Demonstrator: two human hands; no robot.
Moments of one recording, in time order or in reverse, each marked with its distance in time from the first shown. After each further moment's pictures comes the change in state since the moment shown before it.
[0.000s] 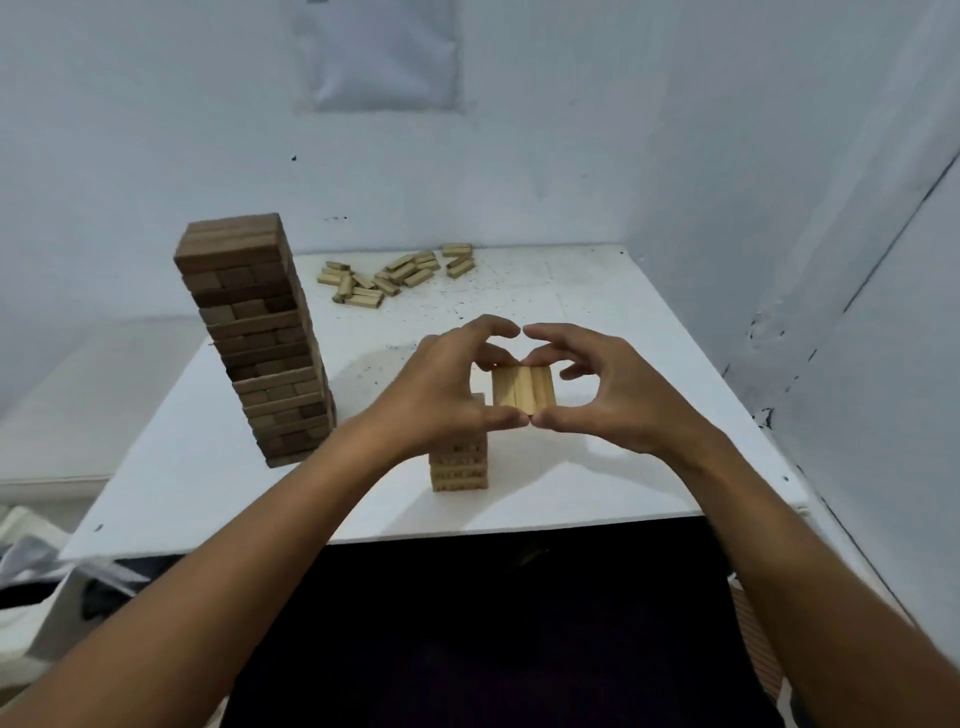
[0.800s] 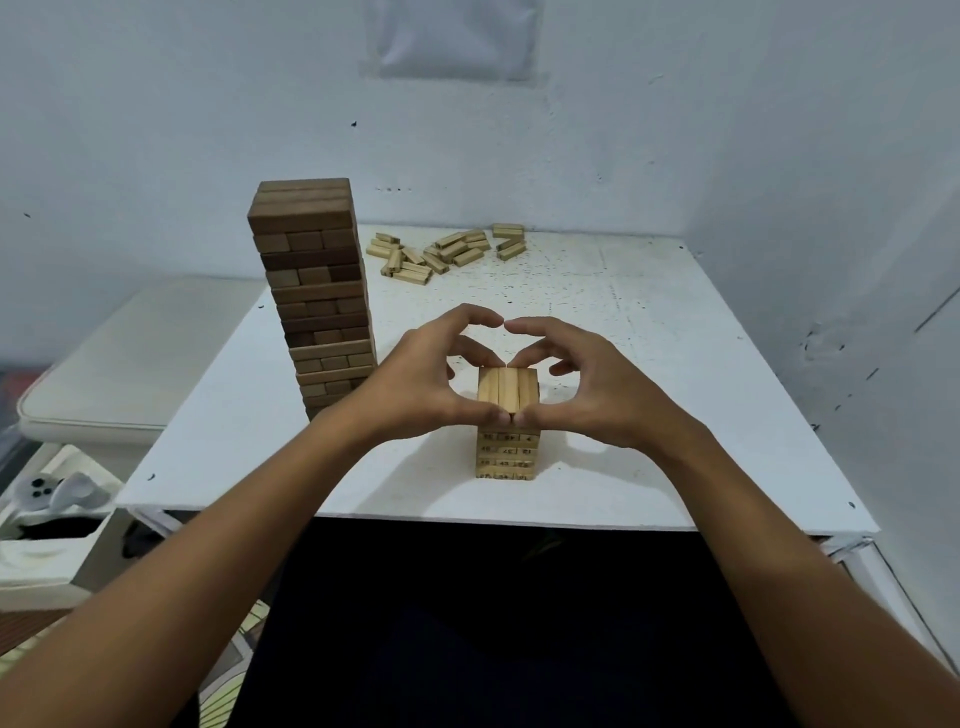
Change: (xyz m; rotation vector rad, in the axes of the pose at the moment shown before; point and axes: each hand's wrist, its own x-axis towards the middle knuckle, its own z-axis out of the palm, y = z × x) left_hand -0.023 -0.049 -0.033 -0.119 0.005 -0.129; right_hand 0.037 -0.015 0.047 -0.022 -0.163 -0.047
